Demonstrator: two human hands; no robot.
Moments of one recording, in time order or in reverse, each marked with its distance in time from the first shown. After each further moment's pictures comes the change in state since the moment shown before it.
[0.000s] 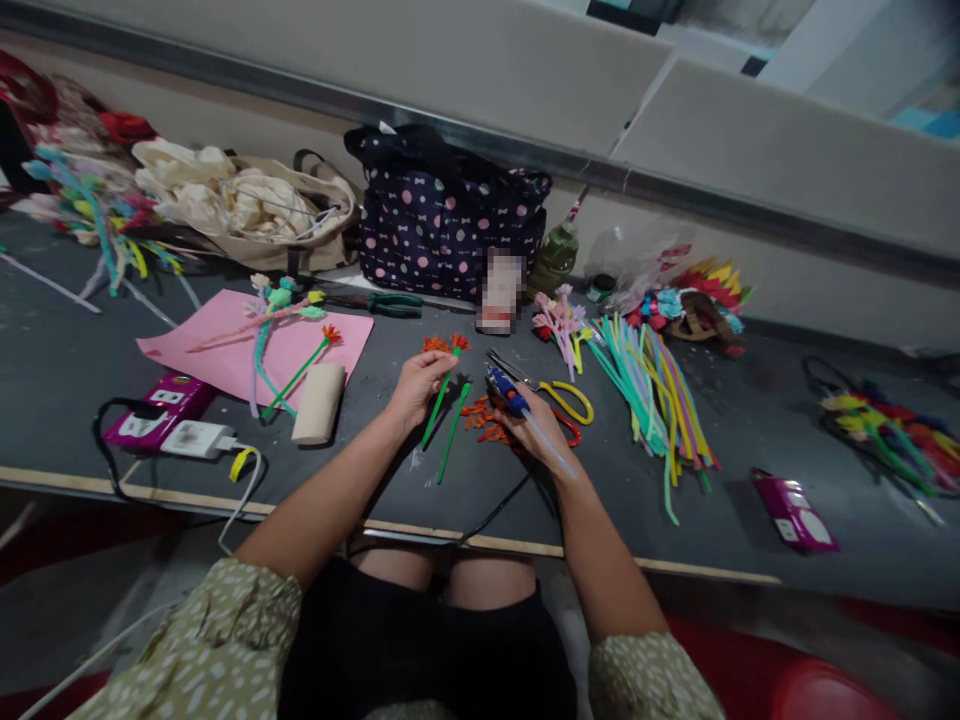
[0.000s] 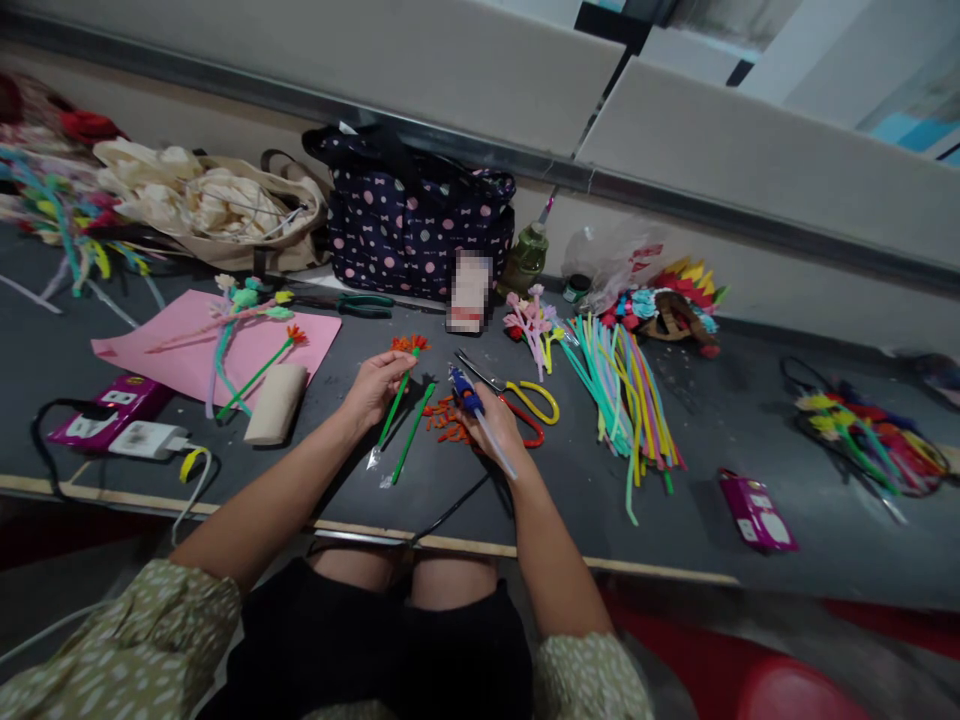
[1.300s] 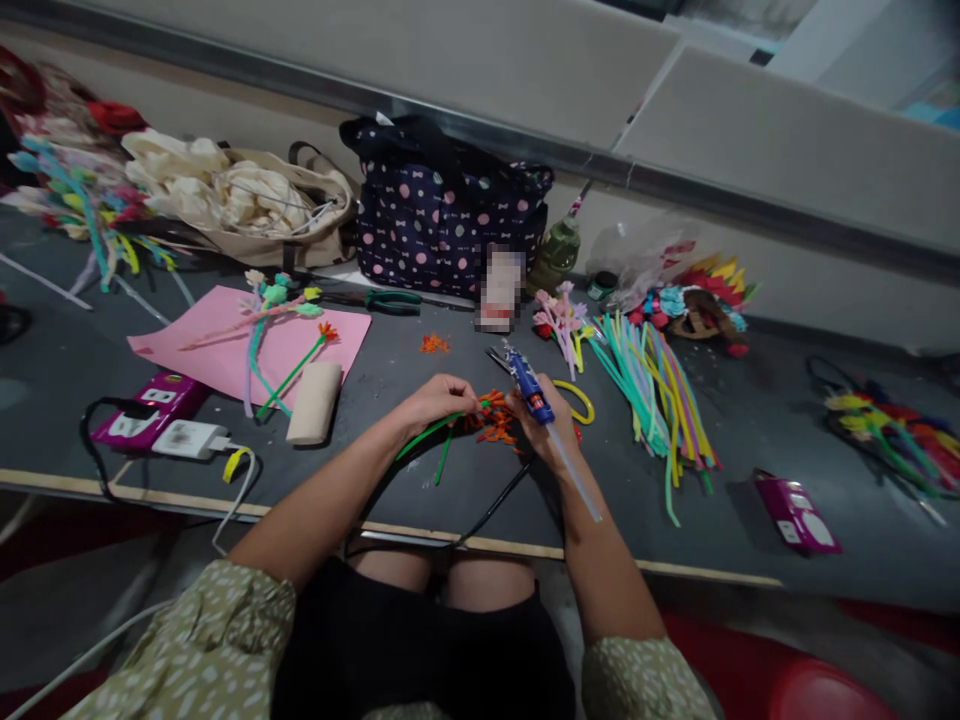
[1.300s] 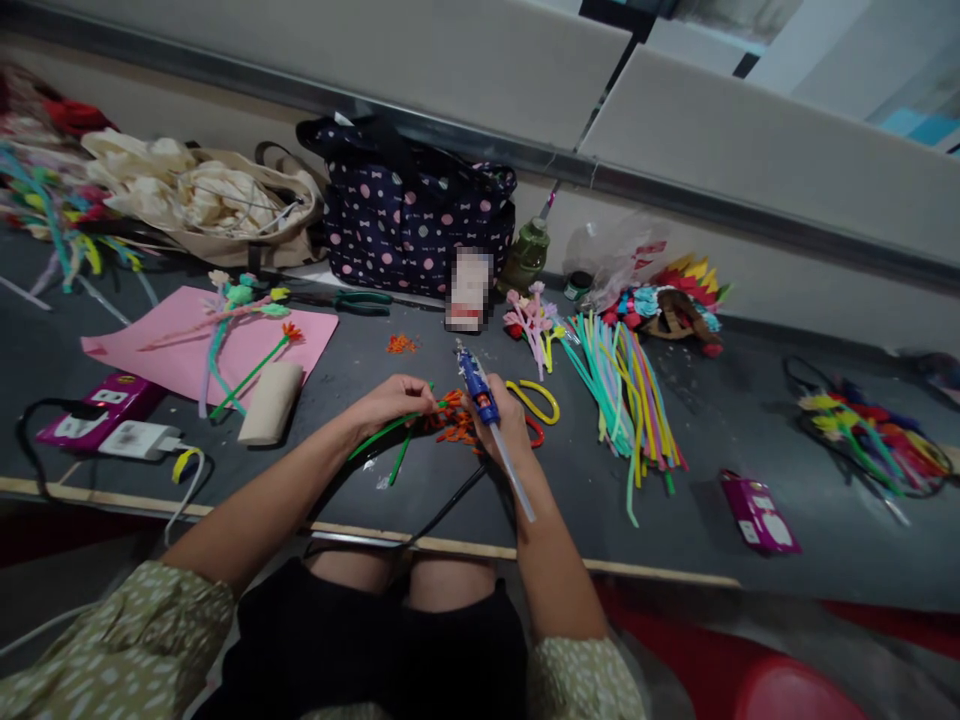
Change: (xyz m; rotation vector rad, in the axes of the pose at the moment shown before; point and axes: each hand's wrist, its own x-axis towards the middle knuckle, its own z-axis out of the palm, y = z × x) left_hand -0.015 -0.003 0.008 0.454 -0.433 -0.142; right_hand -0.009 -0.022 -0.014 0.096 0.172 0.009
